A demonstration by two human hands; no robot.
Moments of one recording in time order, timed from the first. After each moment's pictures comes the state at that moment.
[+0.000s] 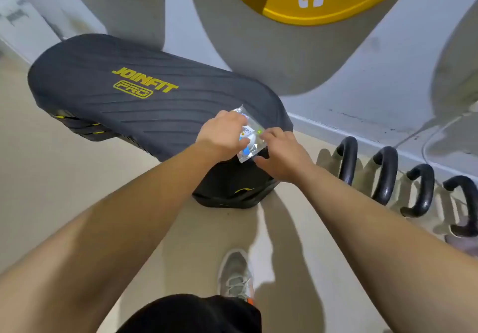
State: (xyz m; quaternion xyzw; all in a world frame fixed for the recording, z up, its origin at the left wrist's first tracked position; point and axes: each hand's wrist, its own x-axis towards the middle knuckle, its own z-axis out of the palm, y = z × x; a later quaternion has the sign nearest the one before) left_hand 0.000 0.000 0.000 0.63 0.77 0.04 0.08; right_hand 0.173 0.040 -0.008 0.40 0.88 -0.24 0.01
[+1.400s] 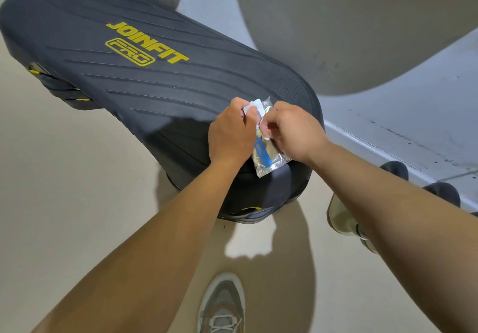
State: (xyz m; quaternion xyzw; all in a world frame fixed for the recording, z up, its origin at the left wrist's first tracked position) left_hand -0.019 0.032 -0.084 0.36 0.85 0.37 0.07; right_hand 0.091 0.122 -0.057 0.29 0.94 -0.16 -0.04
